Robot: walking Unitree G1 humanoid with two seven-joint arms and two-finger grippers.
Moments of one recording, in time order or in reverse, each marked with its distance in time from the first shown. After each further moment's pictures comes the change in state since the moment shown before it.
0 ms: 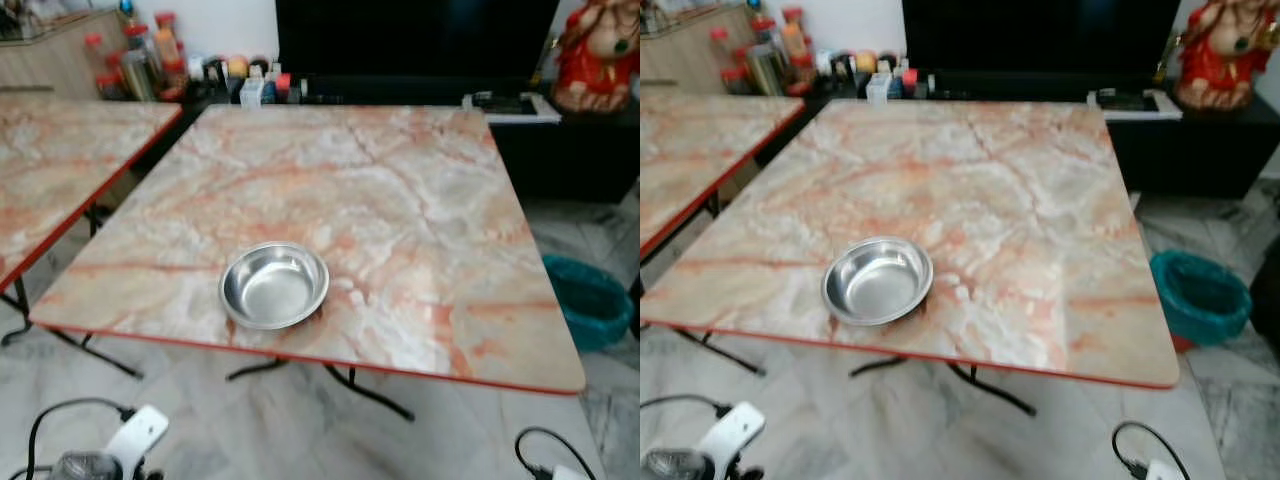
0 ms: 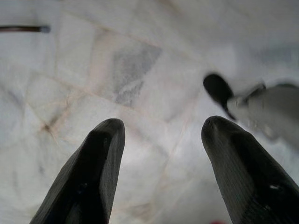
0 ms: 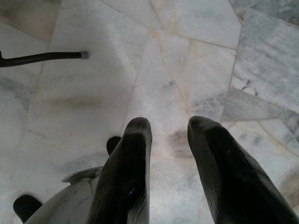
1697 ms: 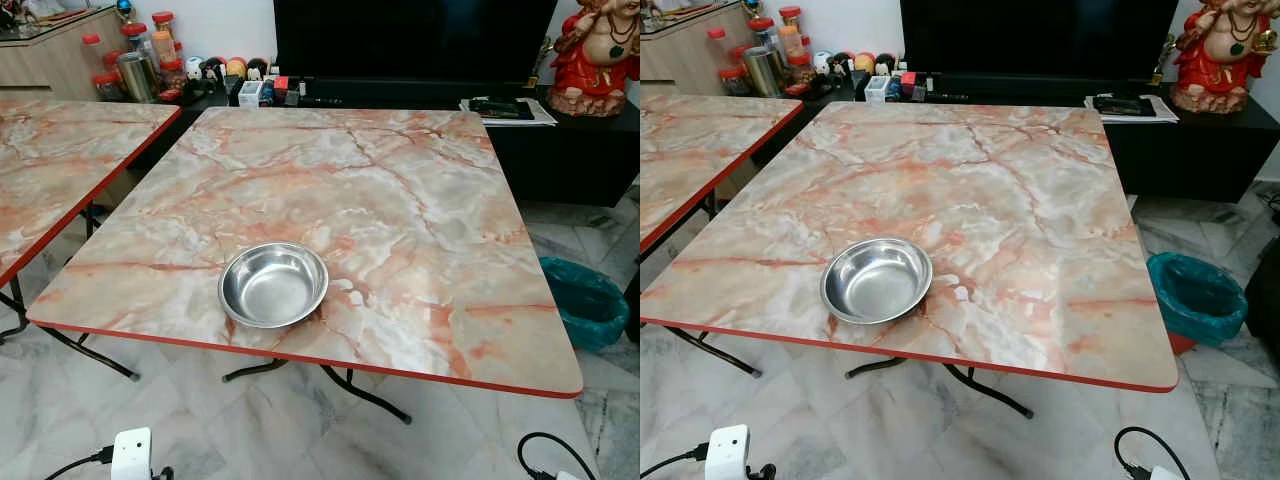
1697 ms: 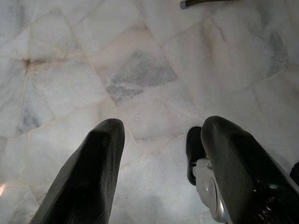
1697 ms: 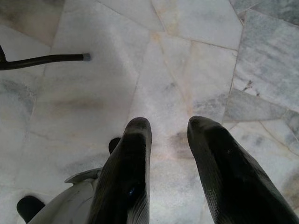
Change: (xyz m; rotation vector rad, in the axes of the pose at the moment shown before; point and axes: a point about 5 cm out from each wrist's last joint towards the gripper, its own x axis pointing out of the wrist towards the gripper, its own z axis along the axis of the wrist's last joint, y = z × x) left arm 0.022 -0.034 -0.025 -0.624 -0.098 0.295; right arm -0.001 -0.001 -0.002 0.022 0.001 0.015
